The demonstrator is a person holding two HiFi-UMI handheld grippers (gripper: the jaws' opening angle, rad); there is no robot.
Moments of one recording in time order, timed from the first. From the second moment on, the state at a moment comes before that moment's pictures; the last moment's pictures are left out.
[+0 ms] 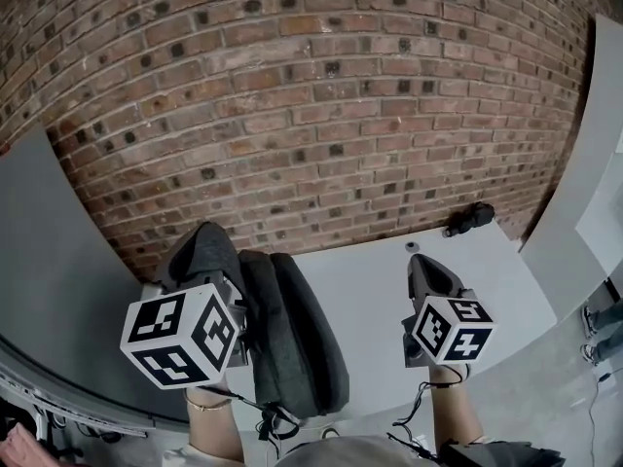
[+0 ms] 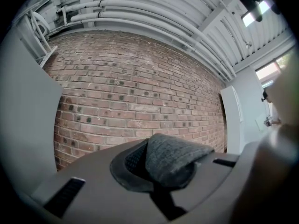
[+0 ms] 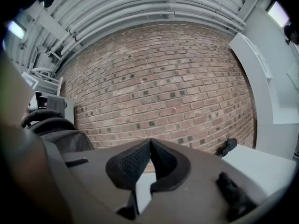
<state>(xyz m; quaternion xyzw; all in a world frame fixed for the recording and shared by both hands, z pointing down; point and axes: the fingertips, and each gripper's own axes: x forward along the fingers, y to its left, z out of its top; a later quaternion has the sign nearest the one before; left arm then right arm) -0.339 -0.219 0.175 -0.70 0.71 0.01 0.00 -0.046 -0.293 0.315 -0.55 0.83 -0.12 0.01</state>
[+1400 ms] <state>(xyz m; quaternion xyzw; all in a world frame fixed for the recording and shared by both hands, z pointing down) -0.300 -0.347 0.226 -0.71 0.70 -0.01 -0.07 -0.009 -0.390 0.335 -0.55 0.82 -0.13 -0.02</state>
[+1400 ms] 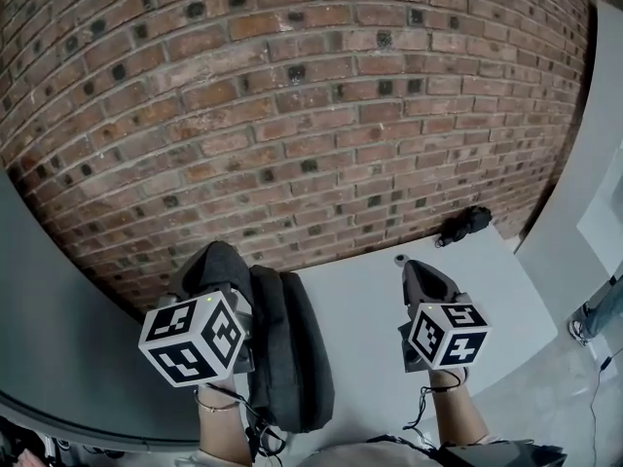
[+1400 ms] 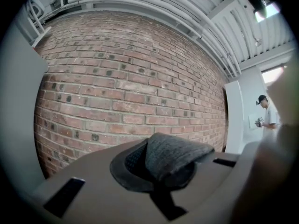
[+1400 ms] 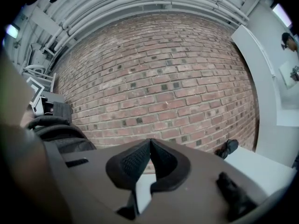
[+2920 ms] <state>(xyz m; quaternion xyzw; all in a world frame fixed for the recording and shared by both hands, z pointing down) -0.034 -0.463 0.472 -0.79 0.54 -0.25 -0.16 0.182 -0.407 0.464 -0.65 0.73 -0.22 -0.07</state>
